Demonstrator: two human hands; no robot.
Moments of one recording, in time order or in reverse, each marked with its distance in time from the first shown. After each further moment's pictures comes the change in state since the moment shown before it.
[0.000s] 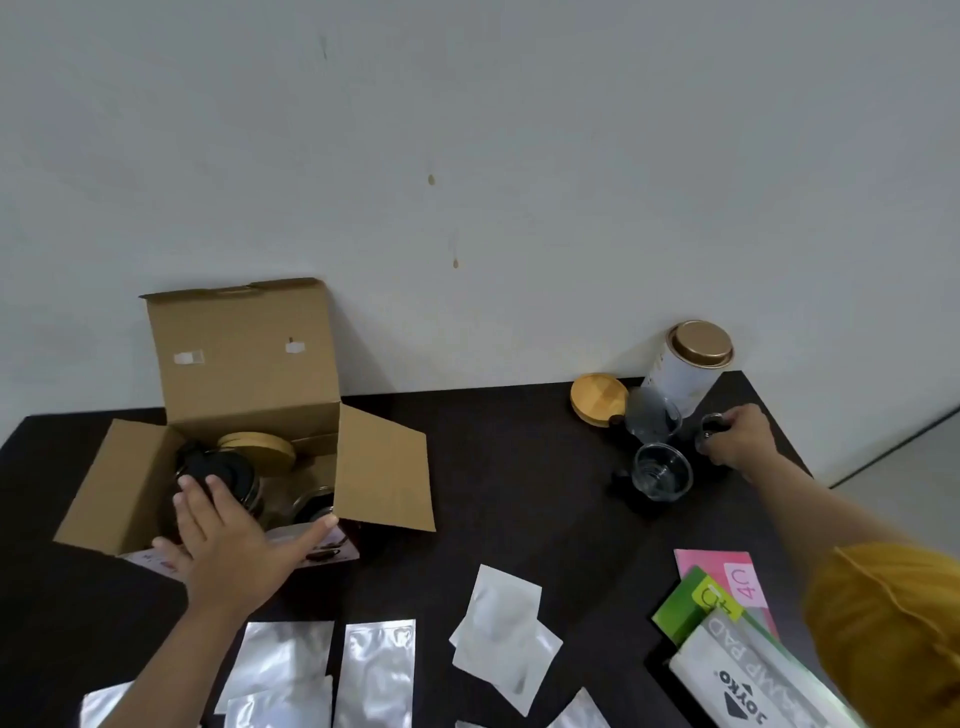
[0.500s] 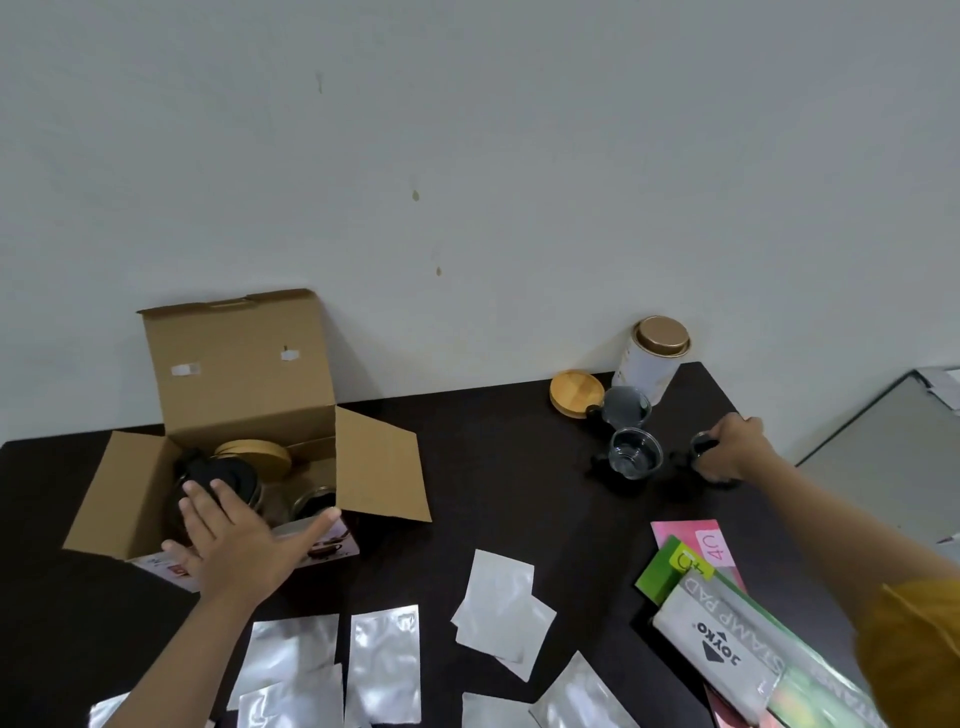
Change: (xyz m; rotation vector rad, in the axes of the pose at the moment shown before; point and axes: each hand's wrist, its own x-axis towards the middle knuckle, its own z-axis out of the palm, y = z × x) left_hand -0.003 0.004 -0.012 -0.034 -0.100 -0.009; right_hand -0.098 0.001 -0.054 -0.348 -0.093 -0.036
